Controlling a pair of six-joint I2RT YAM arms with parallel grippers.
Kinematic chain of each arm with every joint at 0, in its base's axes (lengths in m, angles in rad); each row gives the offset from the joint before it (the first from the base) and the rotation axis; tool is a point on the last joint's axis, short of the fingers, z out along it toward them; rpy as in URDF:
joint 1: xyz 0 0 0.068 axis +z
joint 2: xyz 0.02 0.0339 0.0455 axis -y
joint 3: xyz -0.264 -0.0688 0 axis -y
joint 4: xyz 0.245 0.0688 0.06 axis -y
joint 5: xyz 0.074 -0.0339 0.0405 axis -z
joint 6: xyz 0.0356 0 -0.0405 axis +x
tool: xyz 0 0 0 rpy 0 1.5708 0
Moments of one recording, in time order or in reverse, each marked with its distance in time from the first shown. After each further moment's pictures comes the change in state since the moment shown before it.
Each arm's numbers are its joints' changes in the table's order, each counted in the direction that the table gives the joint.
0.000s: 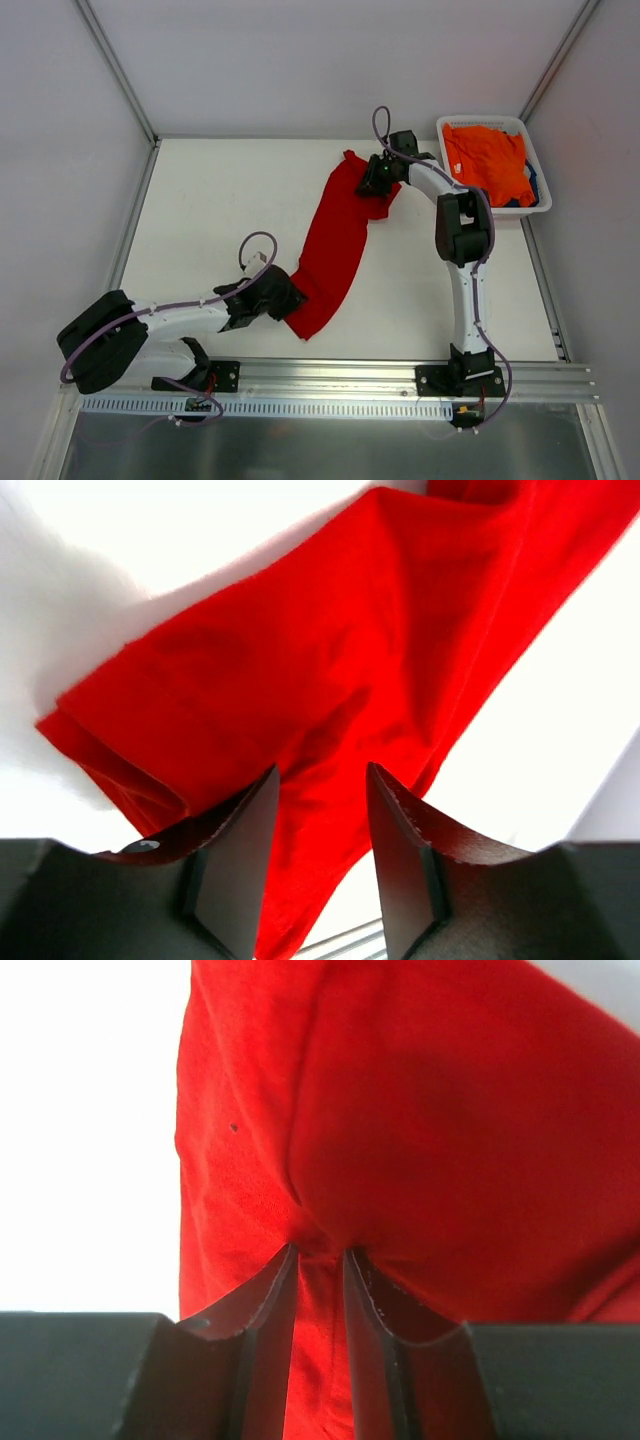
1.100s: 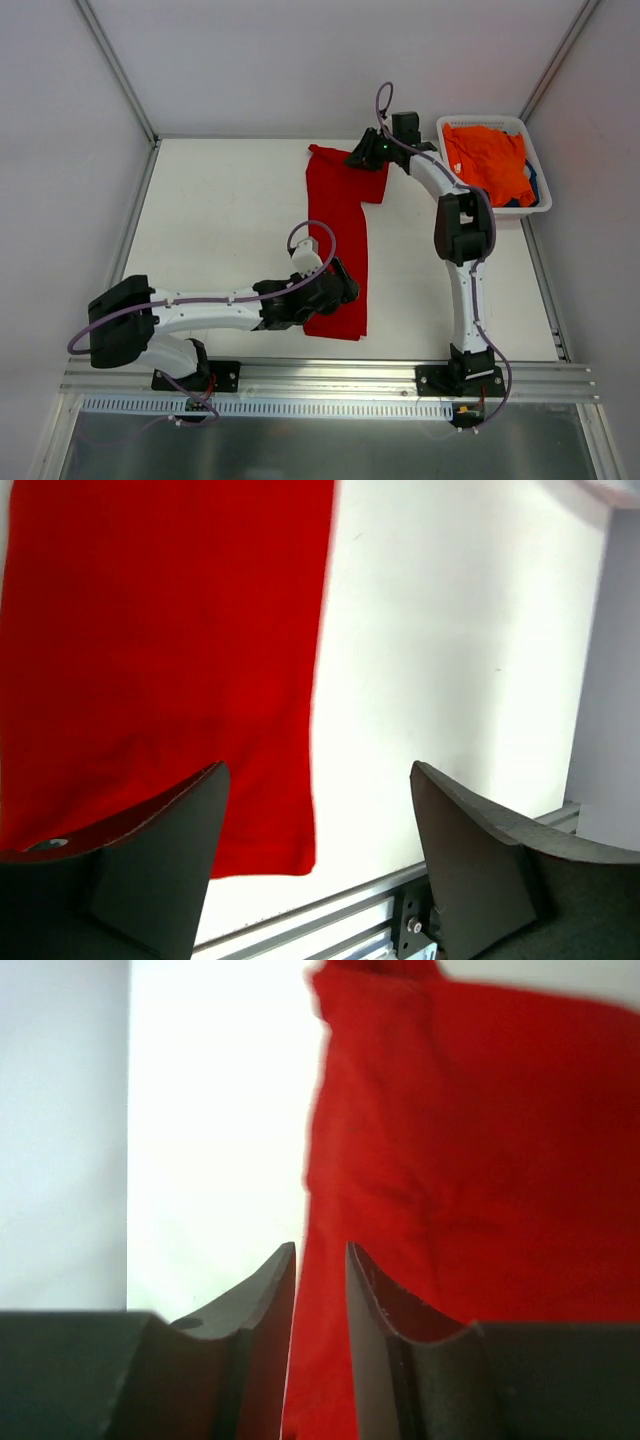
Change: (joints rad) left arm -0.348 -0.167 0.362 -0.057 -0.341 0.048; right arm -0.003 -0.063 0.157 0.187 -0.187 0.114
